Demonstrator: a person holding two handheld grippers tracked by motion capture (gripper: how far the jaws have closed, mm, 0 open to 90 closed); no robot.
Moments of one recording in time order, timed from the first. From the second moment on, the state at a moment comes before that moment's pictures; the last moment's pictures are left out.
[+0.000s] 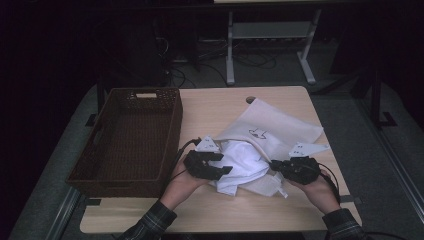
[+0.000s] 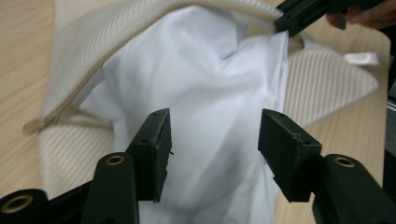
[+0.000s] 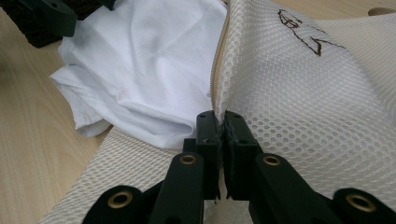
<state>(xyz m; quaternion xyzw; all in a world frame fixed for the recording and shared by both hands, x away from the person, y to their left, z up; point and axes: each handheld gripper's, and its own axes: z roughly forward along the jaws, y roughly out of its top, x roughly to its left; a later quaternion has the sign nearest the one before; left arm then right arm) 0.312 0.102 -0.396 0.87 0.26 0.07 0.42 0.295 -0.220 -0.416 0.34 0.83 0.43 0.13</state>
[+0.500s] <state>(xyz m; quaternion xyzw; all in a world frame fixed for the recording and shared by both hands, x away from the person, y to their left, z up) 0.309 0.106 -0.423 0.88 0.26 0.09 0.38 0.295 -0.218 -0.418 0.33 0.83 0.42 0.13</state>
